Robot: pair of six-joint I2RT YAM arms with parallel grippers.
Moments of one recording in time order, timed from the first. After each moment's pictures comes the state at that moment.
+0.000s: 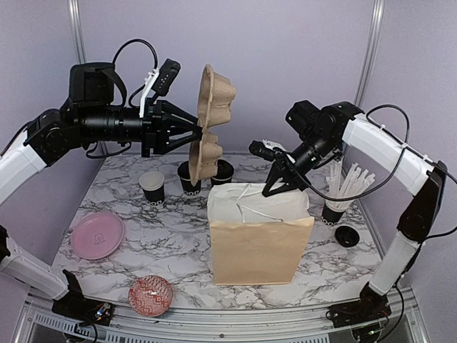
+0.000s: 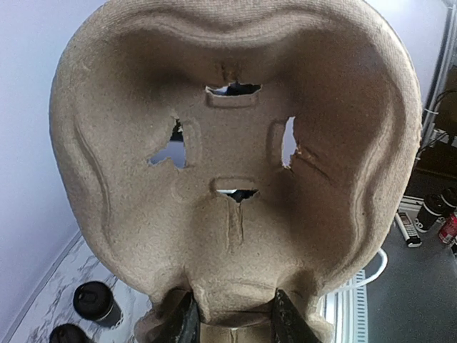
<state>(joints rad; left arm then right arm) -0.85 1.31 1.62 -0.55 0.45 0.09 0.61 1.70 1.81 -1.34 -0.76 -0.84</state>
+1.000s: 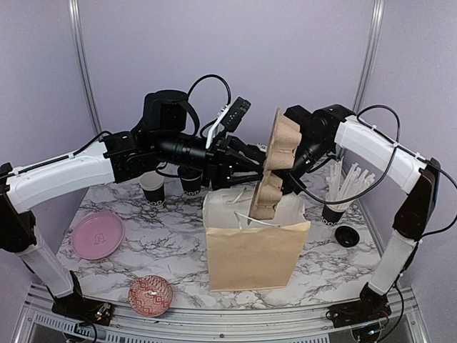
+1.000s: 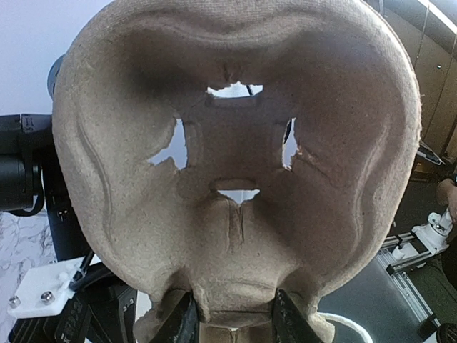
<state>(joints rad) -1.00 1.62 1.56 -0.07 0.80 -0.08 0.63 1.75 1.81 -1.35 -0.83 -0.85</state>
